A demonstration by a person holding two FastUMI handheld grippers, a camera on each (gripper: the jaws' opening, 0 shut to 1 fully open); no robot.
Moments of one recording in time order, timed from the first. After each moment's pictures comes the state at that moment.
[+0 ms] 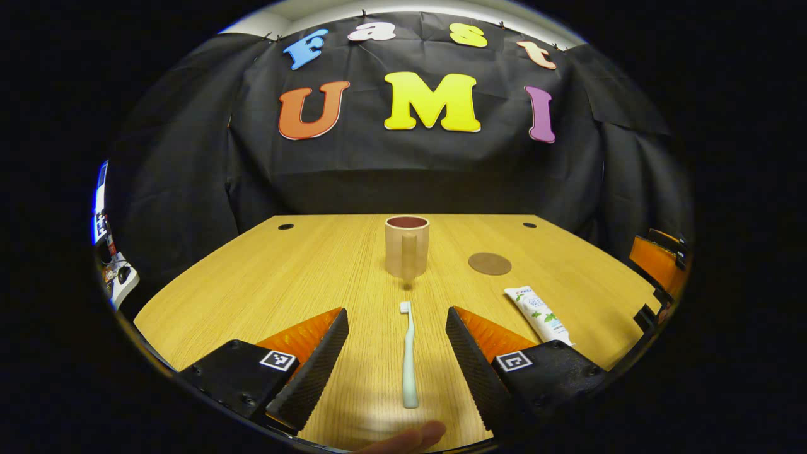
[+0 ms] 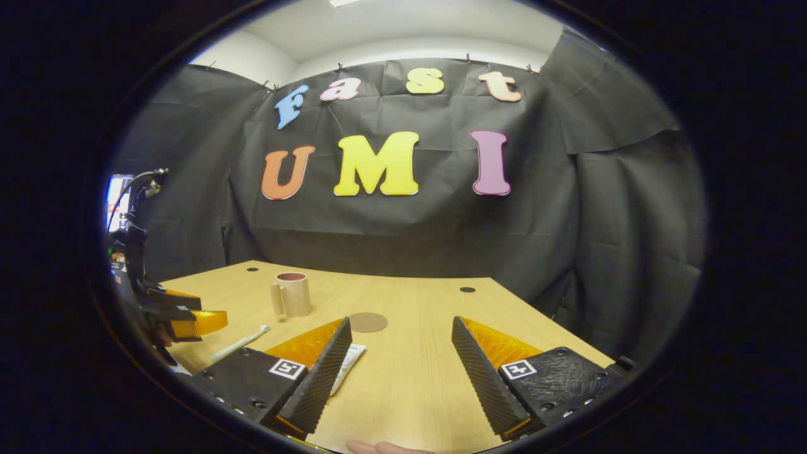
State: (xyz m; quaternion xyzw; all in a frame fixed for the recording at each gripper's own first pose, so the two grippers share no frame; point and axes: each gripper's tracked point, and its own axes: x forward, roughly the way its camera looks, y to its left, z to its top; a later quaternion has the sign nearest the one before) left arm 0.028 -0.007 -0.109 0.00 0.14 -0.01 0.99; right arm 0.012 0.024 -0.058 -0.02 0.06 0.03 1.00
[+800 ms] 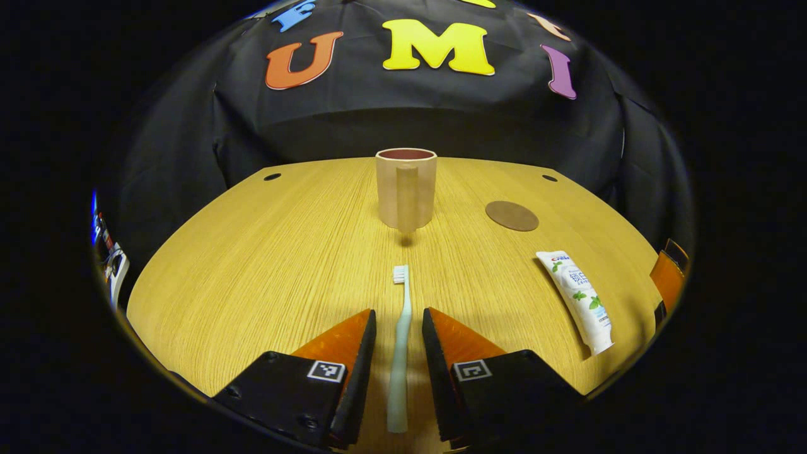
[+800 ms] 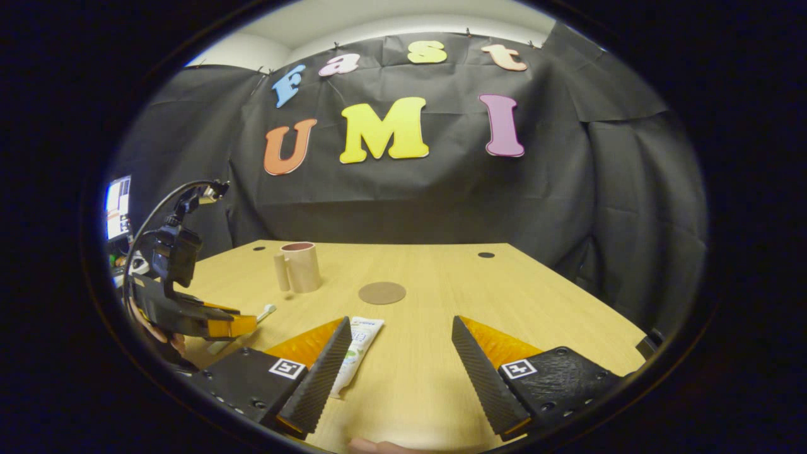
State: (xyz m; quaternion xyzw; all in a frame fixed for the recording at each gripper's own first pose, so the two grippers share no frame) left arm 0.064 -0.013 -0.167 -0.01 0.27 0.00 0.96; right arm 0.028 0.049 -0.108 0.00 0.12 0.04 0.99
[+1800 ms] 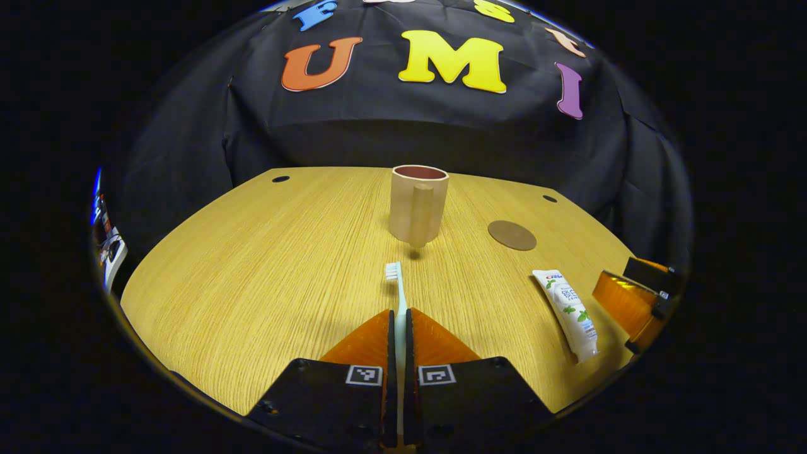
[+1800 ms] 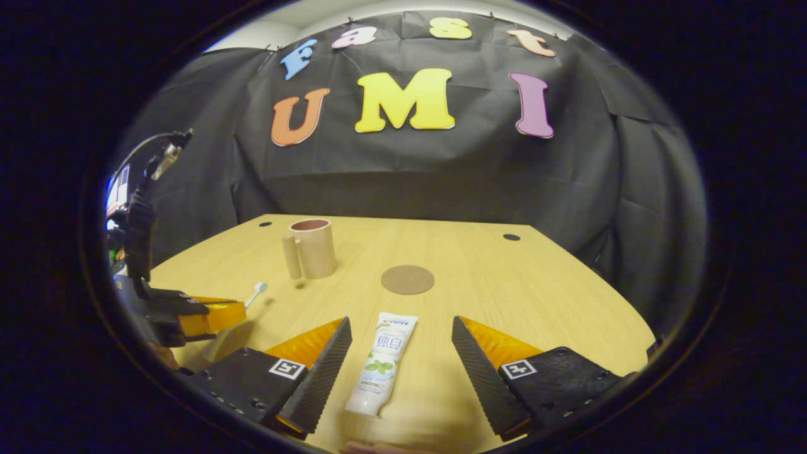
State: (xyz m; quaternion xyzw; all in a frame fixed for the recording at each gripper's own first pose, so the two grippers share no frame) left arm 0.056 -0.004 -0.138 -0.04 0.22 0.00 0.97; right arm 0.063 0.099 -0.136 -0.02 0.21 0.06 0.98
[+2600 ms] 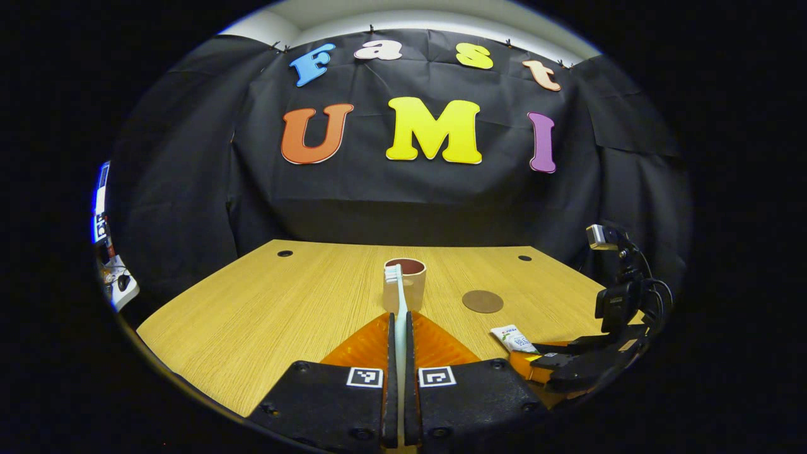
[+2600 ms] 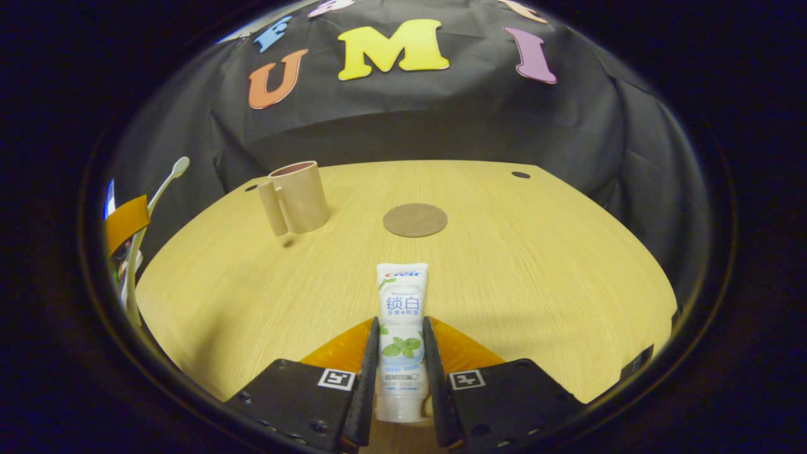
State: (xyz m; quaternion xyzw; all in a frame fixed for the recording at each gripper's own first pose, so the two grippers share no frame) left arm 0.033 -0.012 -0.035 -0.02 0.08 -0.02 1.00; right arm 0.064 0.116 -0.196 0.01 0.32 0.04 0.95
